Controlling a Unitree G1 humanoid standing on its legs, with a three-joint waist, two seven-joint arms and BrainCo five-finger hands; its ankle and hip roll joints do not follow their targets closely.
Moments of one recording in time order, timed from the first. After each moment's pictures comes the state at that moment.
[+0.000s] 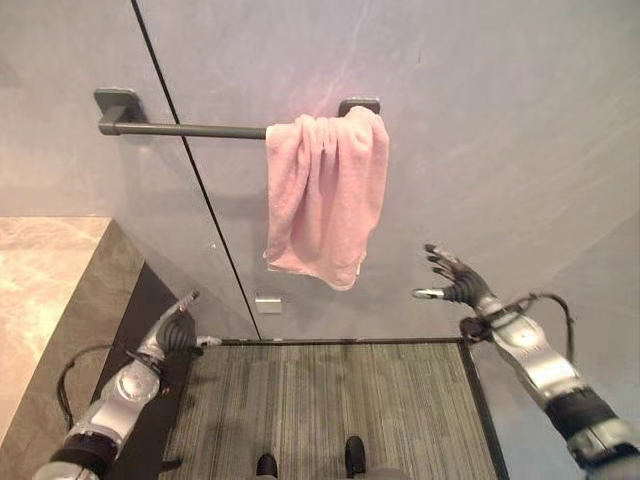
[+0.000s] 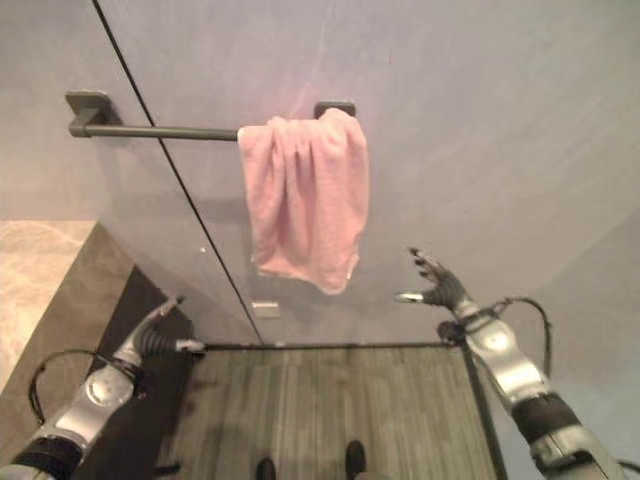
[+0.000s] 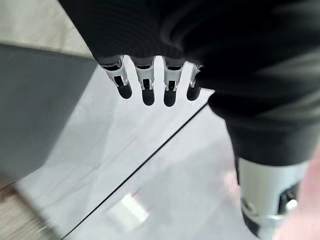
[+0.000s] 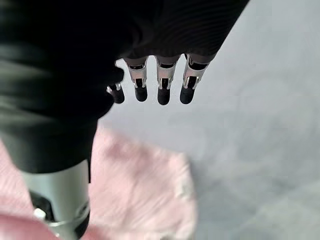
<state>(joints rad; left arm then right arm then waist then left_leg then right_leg) -0.19 0.74 -0.26 0.52 -0.02 -0.22 0.10 -0.37 -0.71 0.41 0.34 0.34 -0.13 0.07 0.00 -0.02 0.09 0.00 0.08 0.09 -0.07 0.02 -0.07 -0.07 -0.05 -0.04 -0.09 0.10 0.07</state>
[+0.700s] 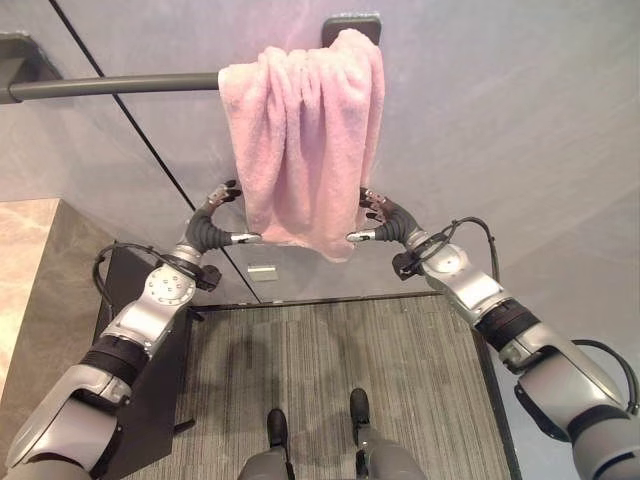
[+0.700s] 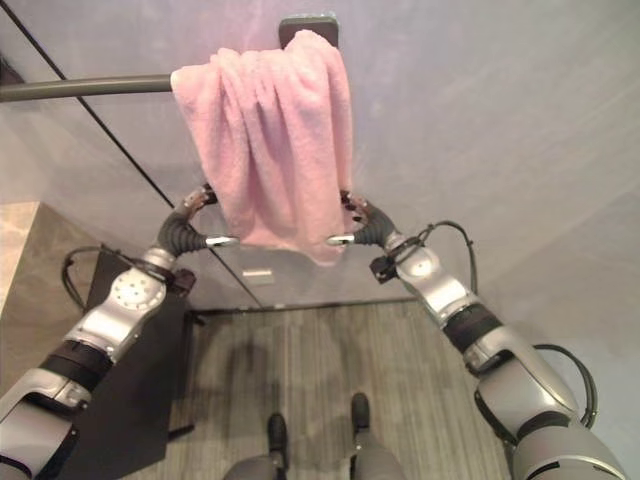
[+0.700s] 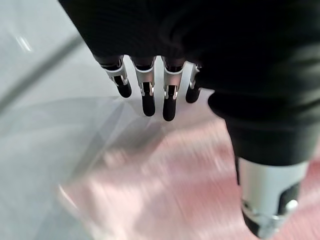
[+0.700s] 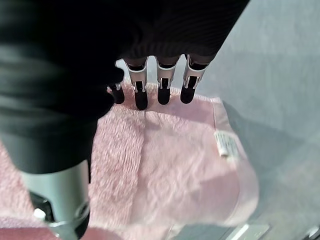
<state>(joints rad) -0.58 0.68 -0.50 0.44 -0.28 -0.24 0.17 -0.81 -0.51 0.68 0.55 0.45 -0.06 0.00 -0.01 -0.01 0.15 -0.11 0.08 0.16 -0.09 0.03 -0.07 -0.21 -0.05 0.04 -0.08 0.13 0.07</state>
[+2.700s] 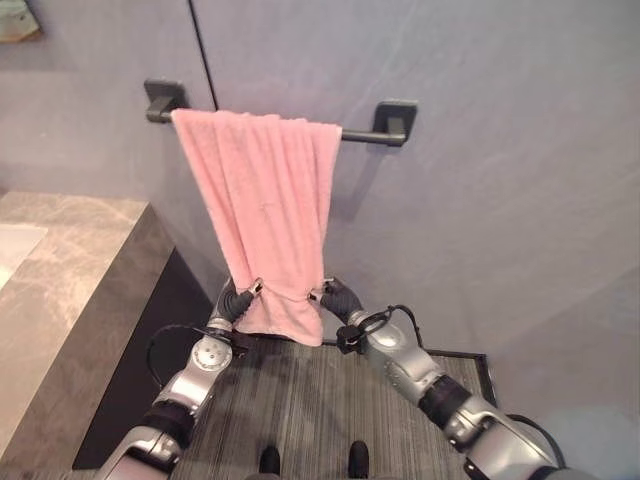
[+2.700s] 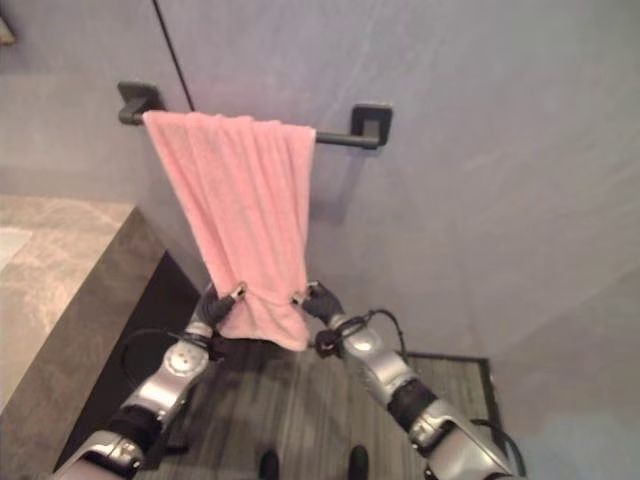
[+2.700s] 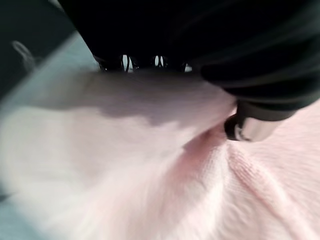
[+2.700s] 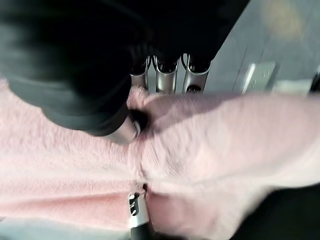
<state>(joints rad) -0.35 0.38 -0.34 0.73 -0.05 -0.15 0.29 -0.52 -0.16 0.69 0.63 0.55 -0.04 -0.03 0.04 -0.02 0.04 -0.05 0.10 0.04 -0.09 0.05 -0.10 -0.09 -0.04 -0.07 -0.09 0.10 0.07</state>
